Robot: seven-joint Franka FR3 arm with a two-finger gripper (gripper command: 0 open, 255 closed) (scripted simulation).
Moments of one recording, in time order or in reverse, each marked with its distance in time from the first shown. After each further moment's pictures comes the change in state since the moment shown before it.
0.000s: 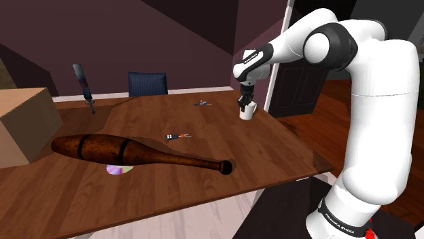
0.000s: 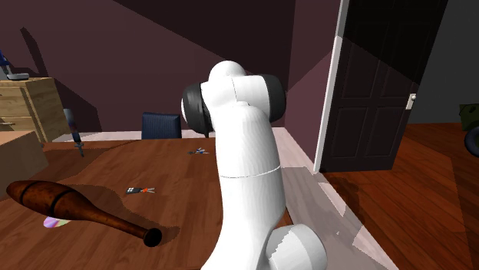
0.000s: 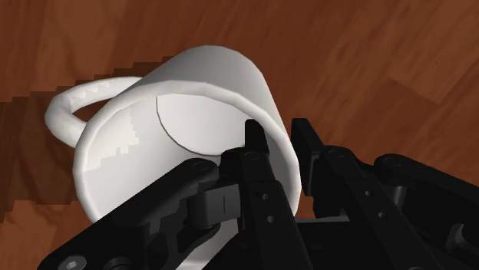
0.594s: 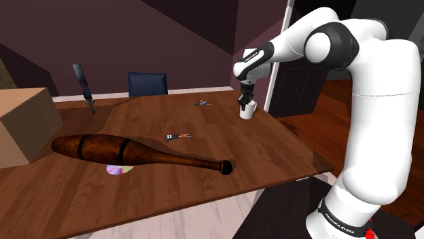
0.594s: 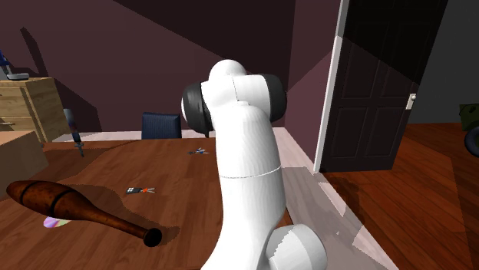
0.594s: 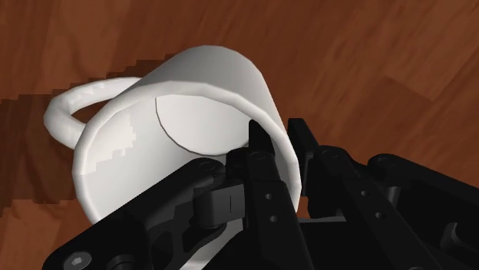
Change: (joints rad) arm 0.001 -0.008 -0.002 0.006 -0.003 -0.014 0.002
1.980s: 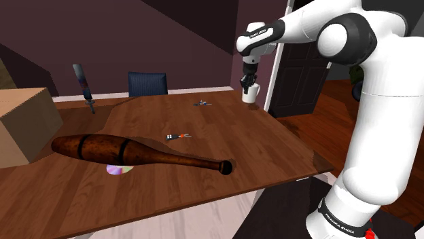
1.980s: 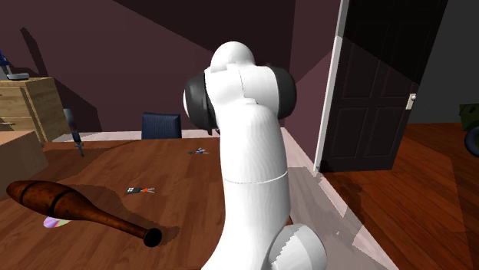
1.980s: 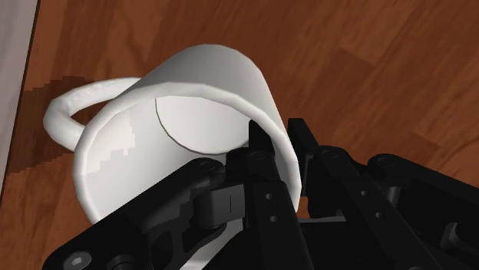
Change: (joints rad) arm 0.009 -0.094 -0.016 0.158 -0.039 -0.247 0.018
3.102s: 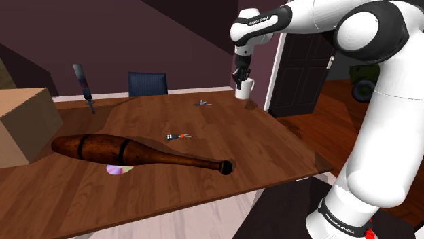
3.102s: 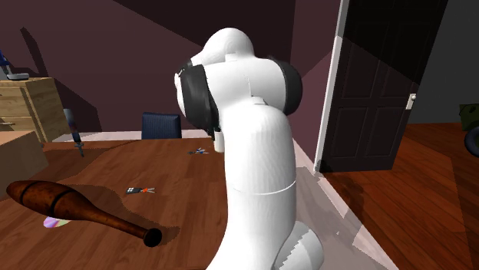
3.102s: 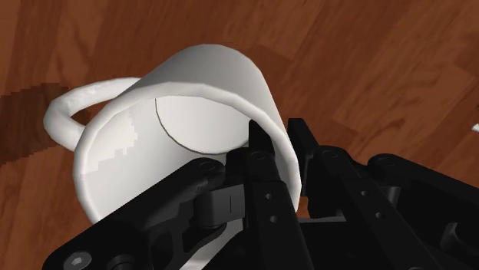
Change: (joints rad) arm 0.093 -0.115 0.044 -0.027 -0.053 -0.086 0.147
